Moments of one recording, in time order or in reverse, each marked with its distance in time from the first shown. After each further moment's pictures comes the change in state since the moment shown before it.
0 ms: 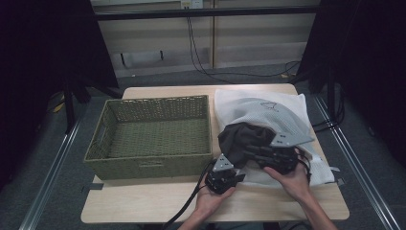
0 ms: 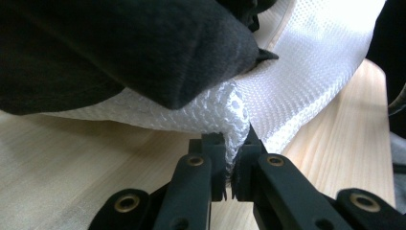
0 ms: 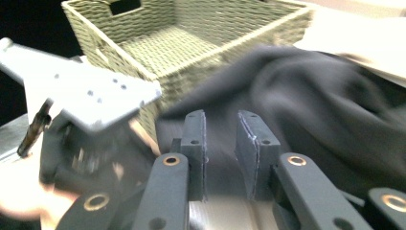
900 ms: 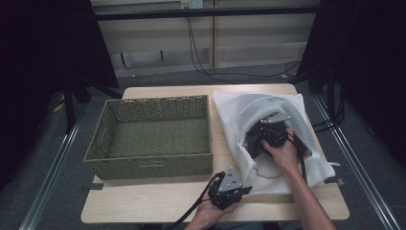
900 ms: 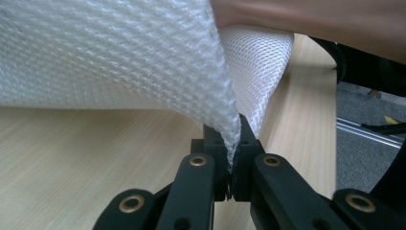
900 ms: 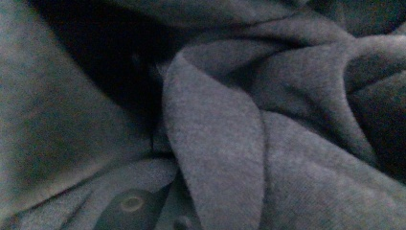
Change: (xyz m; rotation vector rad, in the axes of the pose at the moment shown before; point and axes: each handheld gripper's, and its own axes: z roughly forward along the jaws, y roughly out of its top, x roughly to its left) left arm -0.040 -0.008 -0.014 -0.030 -0.054 0.206; right arm -0.111 -0.028 0.066 0.200 -0.448 -0.018
